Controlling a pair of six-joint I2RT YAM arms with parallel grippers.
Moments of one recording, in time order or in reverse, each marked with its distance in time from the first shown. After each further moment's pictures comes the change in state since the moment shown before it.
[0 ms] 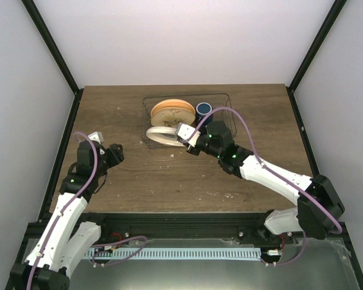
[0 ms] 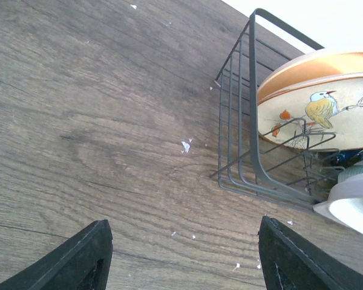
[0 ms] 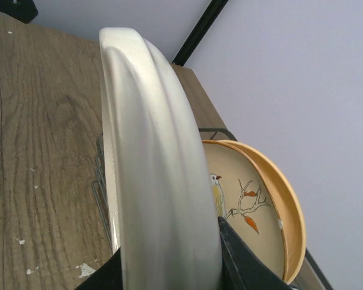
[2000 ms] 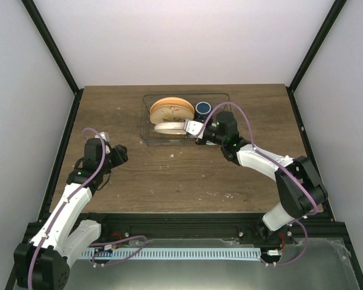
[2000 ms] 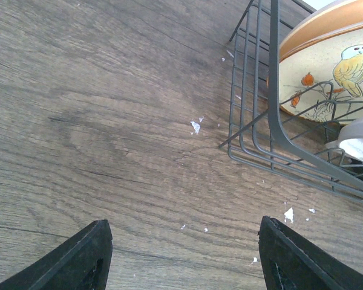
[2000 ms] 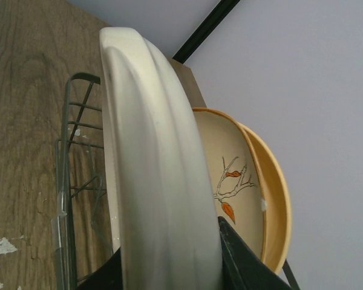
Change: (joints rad) left arm 0.000 0.129 -0.035 0.075 0.032 0.022; right arm -0.222 0.204 -0.002 0.228 -0.303 -0.240
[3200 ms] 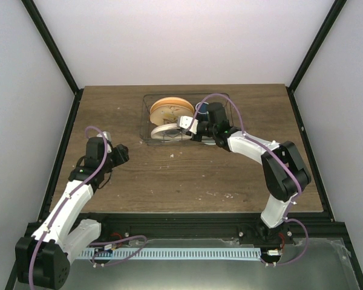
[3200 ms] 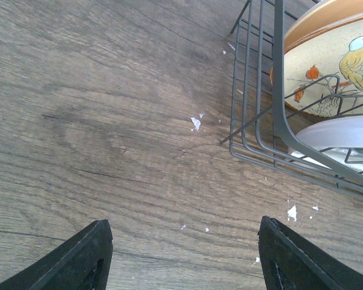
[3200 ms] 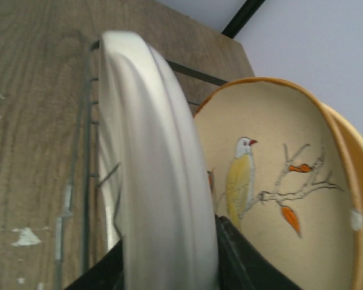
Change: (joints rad) left arm 0.000 0.045 0.000 0.024 0.015 0.006; right arm -0.018 0.203 0.226 -0.251 -0.100 -0.022
